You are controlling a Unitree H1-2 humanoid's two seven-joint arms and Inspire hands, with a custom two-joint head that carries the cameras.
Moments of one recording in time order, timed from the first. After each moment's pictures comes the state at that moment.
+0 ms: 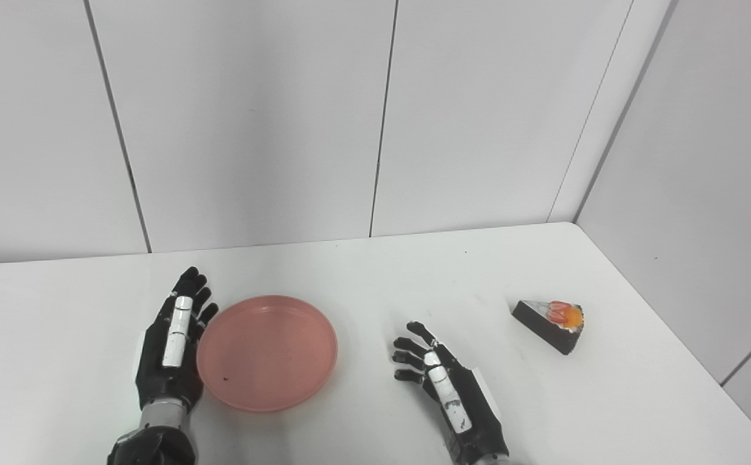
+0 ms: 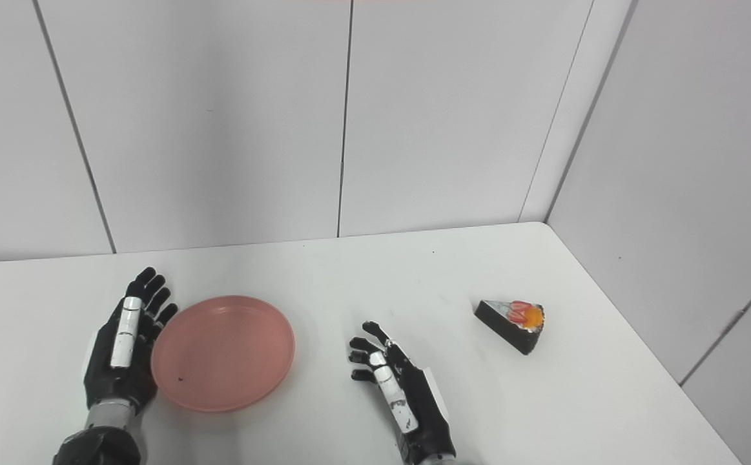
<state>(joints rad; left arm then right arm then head) -0.49 -0.11 0.14 0.41 -0.29 -0.04 -0.02 -0.08 -0.04 -0.01 -0.03 -0.02 -0.07 0.02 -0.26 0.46</state>
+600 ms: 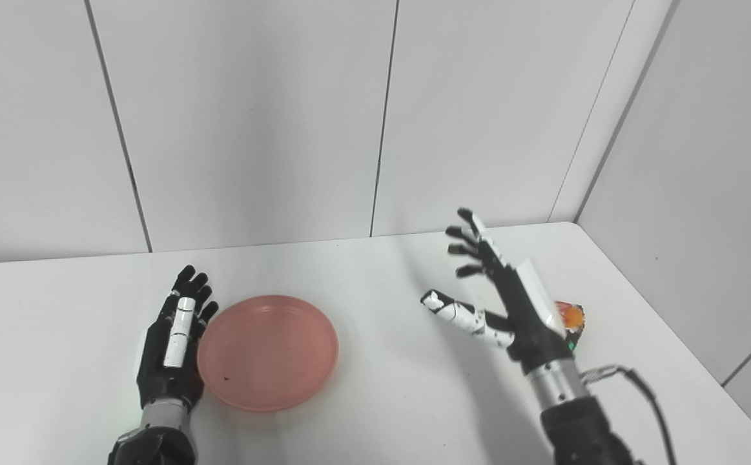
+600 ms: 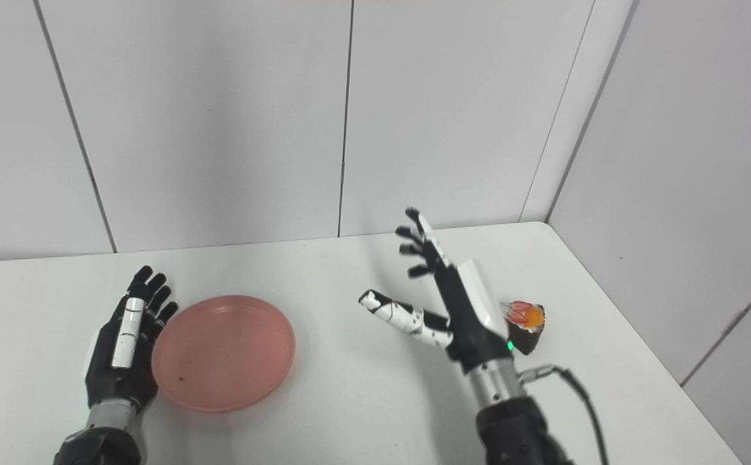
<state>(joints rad) -0.51 -0.11 0.13 0.47 -0.29 -0.10 -0.05 -0.27 -0.31 -0.03 -0.46 -0.49 0.27 0.12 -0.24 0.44</state>
